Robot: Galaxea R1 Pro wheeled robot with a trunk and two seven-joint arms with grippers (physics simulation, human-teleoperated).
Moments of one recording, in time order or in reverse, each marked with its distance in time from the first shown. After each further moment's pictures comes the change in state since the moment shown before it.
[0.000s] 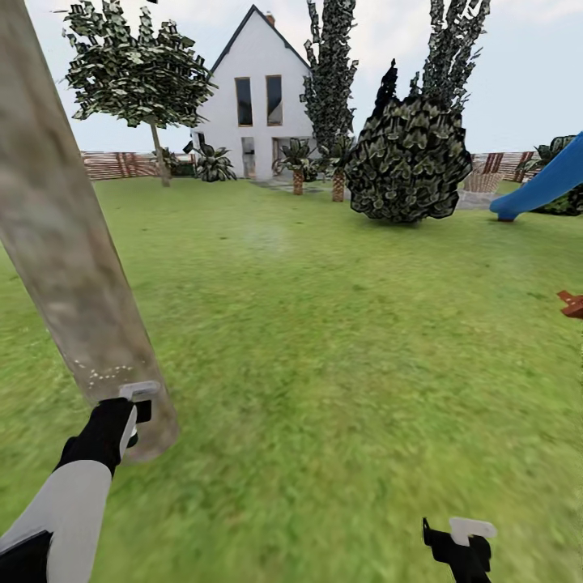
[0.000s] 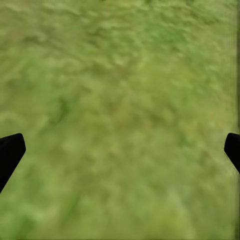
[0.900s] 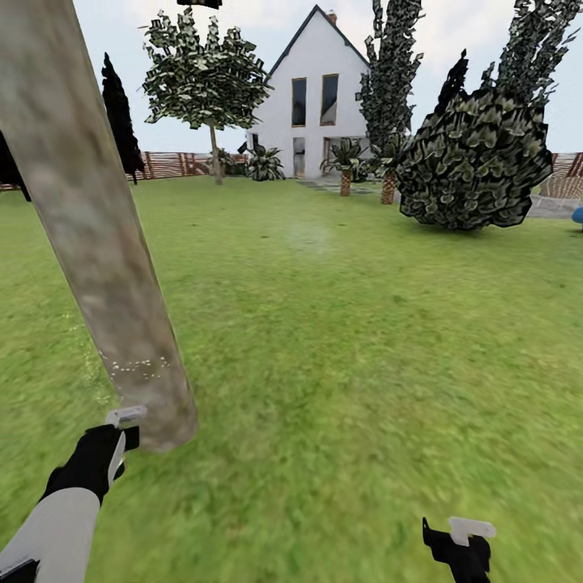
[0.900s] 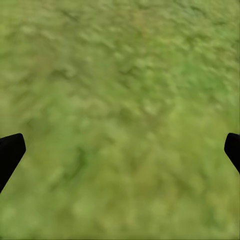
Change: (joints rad) left arm 0.086 0.014 0.074 0.013 0.002 -0.035 0.018; right arm 0.000 0.002 0.000 0.000 0.000 0.001 0.000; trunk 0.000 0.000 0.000
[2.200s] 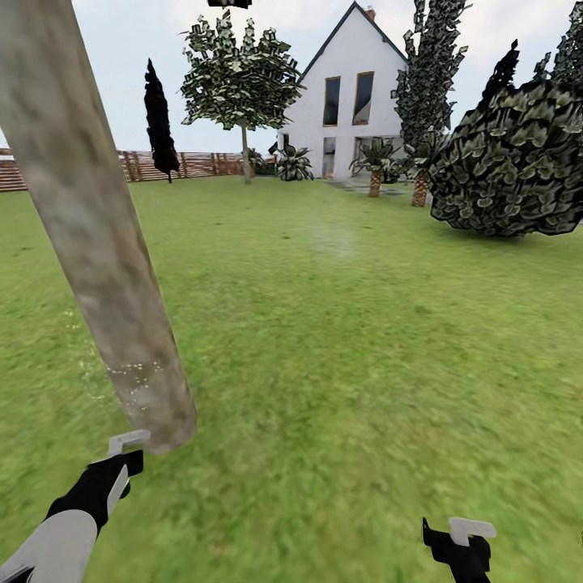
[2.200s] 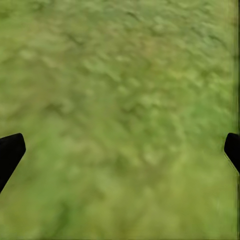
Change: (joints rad) left arm 0.036 0.016 0.046 0.202 0.003 -0.256 0.003; right arm 0.000 0.000 0.000 0.001 0.000 -0.001 0.000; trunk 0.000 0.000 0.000
